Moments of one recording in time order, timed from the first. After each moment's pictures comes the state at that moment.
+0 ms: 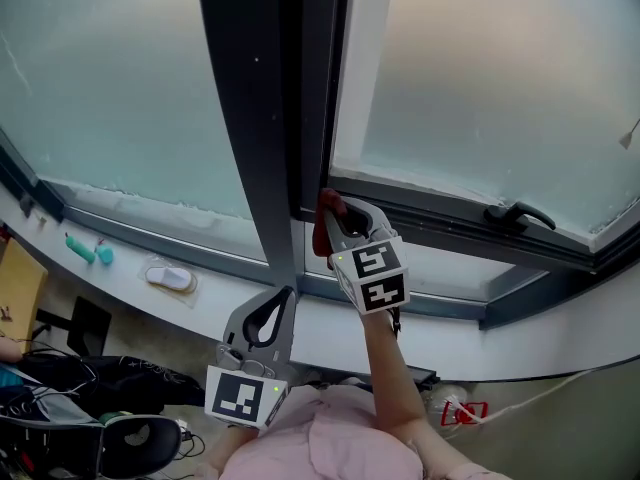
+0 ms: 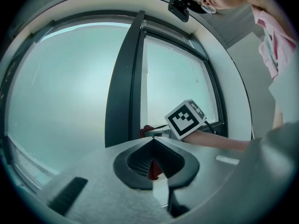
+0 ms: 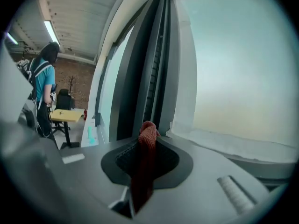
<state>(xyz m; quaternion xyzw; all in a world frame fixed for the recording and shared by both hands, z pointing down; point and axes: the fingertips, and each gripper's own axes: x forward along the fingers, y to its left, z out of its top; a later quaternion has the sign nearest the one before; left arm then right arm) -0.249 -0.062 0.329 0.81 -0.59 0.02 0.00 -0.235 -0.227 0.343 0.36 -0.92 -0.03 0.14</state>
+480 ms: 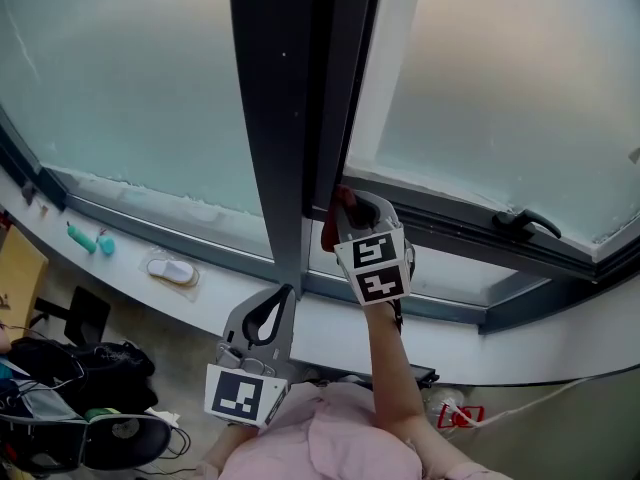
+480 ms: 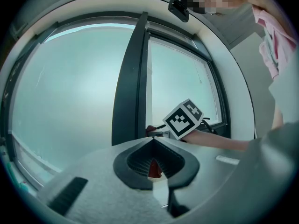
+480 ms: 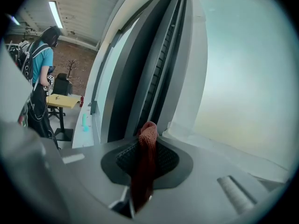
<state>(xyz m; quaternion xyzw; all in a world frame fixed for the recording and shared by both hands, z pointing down) -0.266 -0.060 0.326 0.80 -0.60 0.00 0.01 -0.241 -0.242 0.346 0.38 -0.90 -0.07 0.19</state>
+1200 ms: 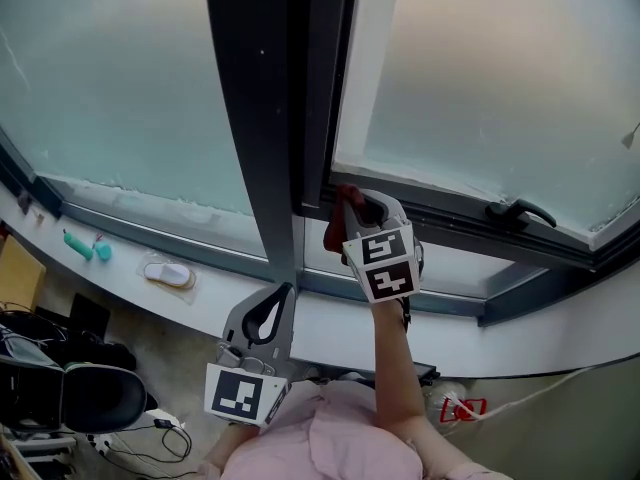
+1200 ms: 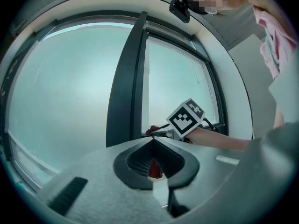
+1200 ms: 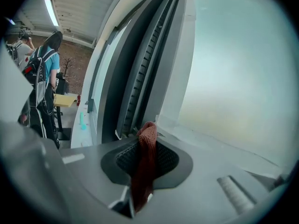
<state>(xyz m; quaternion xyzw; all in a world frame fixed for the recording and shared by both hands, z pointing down) -0.254 -0.062 0.329 0.81 -0.59 0.00 0.01 -0.209 -0.246 0.347 0.40 -0.89 -0.06 0.21</state>
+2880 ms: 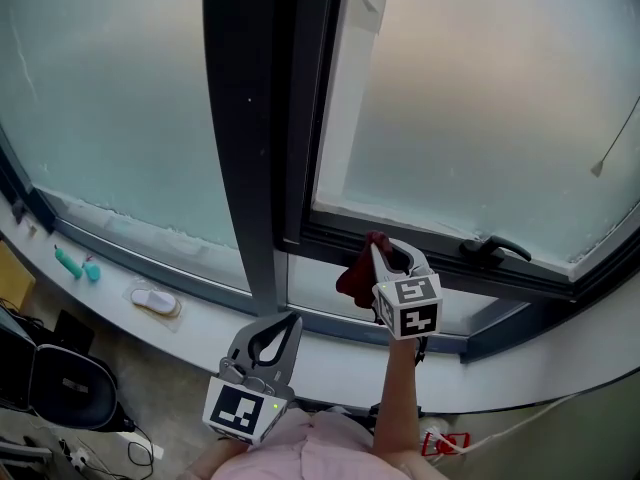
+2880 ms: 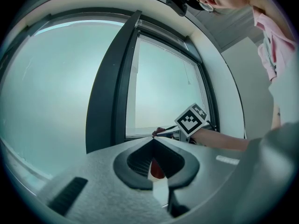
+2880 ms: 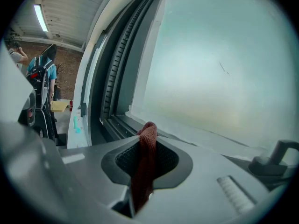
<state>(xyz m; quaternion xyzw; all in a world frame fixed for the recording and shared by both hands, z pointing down) -0.206 -0.071 0.308 0.83 -0.55 -0.03 -0.03 -0.114 -0.253 0.348 0.44 -0.88 -0.03 0.18</state>
